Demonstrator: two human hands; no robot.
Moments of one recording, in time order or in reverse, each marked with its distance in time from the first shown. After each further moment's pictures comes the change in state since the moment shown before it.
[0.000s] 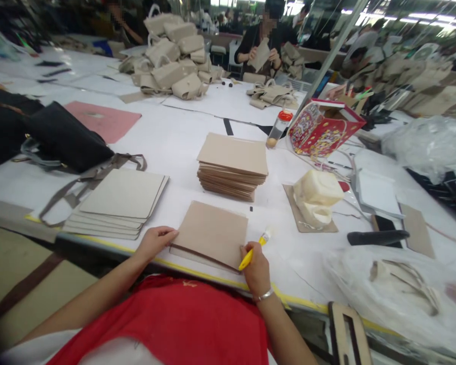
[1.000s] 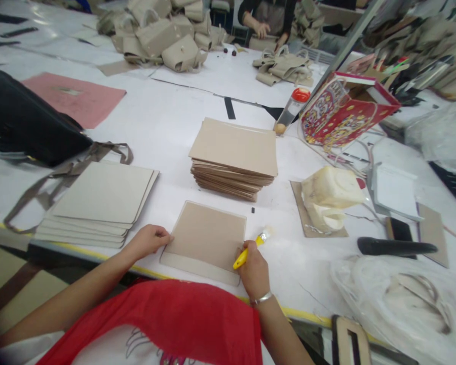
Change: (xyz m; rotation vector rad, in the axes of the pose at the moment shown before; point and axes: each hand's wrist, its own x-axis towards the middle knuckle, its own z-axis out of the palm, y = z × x) left_hand 0.042 0.018 -0.005 0.392 -0.259 -0.147; right_hand 0.034 0.000 0.013 -0.187 -0.207 0.020
